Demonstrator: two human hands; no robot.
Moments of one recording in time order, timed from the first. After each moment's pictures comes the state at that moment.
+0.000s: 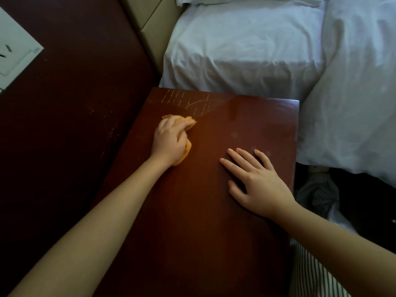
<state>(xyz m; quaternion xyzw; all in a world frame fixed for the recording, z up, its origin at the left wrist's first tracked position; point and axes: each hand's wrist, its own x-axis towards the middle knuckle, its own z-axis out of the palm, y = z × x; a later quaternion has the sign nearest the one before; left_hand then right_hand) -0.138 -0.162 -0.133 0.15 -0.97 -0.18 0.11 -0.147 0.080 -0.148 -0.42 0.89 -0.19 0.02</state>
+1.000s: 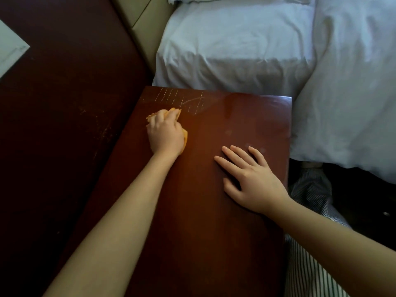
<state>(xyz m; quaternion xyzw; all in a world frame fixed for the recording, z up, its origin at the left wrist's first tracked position) -0.156 -0.145 -0.132 0.29 -0.94 -0.12 0.13 -0.145 0.079 -0.148 -0.42 0.89 -0.19 0.01</state>
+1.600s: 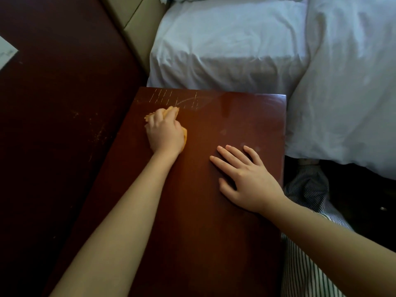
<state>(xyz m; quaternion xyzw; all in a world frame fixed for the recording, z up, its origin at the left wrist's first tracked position) -0.167 -0.136 -0.136 0.30 -0.94 -0.11 0.14 -0.146 0.079 -0.147 -0.42 0.89 -0.18 0.01</state>
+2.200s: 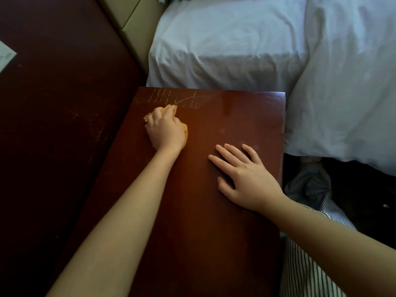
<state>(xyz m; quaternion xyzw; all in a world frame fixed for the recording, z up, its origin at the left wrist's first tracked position) -0.176 -0.134 -0.135 0.34 -0.92 -0.13 0.15 -0.146 0.078 -0.148 -0.42 0.89 -0.19 0.01</state>
